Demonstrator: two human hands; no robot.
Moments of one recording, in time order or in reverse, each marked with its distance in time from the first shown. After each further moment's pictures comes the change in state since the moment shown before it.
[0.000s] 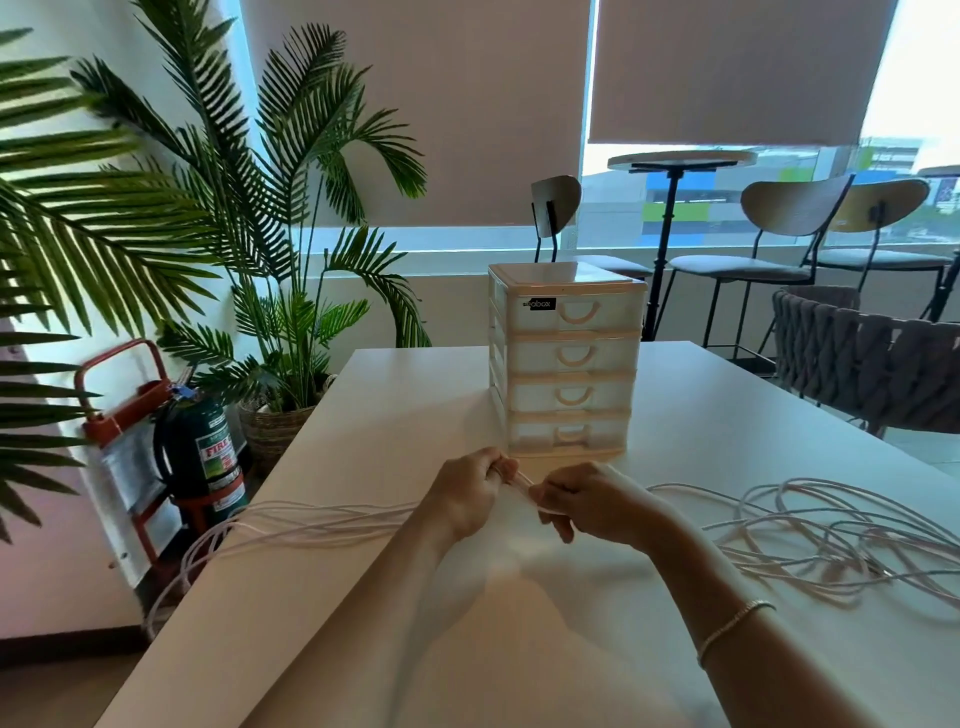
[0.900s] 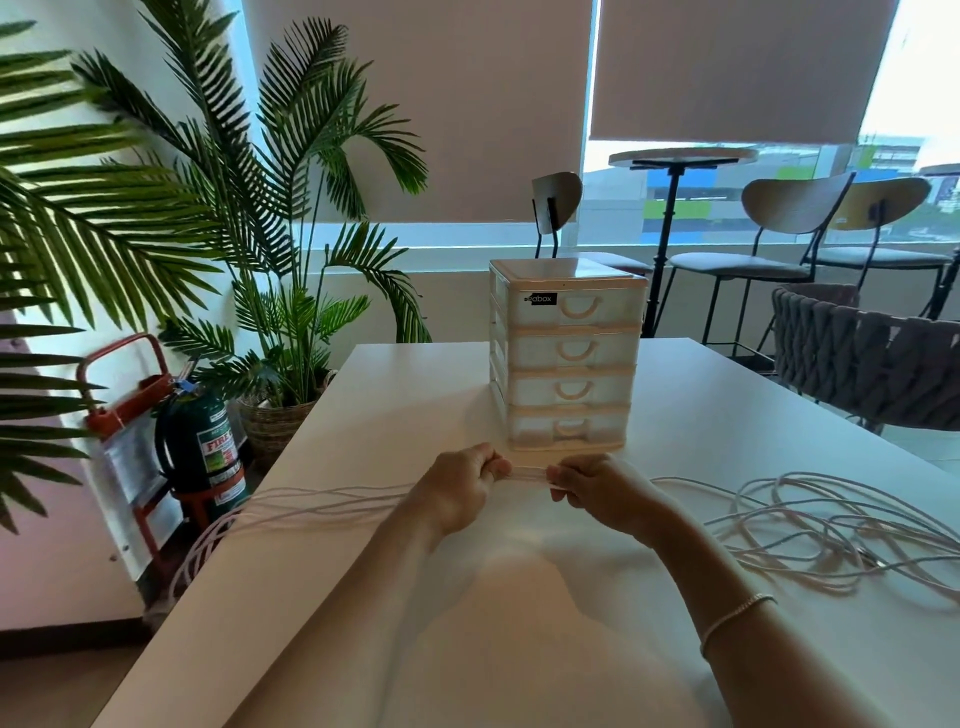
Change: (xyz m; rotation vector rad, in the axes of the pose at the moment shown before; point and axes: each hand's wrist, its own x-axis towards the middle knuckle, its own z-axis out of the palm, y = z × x) left_hand 0.001 -0.014 -0.005 0.060 -0.020 0.065; right_hand 0.007 0.014 0.003 0.133 0.143 0.064
